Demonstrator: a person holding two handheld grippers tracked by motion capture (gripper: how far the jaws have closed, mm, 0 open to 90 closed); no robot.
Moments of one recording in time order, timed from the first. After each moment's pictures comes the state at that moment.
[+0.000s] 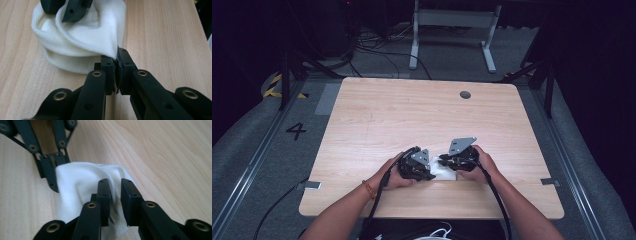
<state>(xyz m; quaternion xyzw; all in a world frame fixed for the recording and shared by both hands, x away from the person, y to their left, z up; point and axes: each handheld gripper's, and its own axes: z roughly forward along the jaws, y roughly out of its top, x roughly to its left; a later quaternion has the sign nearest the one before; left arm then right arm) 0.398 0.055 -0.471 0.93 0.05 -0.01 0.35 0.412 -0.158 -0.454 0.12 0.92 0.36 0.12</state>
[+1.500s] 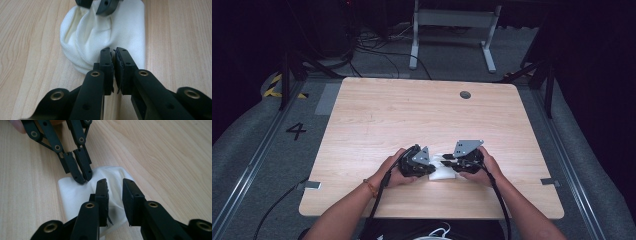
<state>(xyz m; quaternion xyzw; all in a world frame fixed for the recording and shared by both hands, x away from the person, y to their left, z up) 0.401 0.054 -0.470 0.93 0.06 0.06 0.36 0.402 -0.167 -0.451 0.13 0.91 0.37 0.14</state>
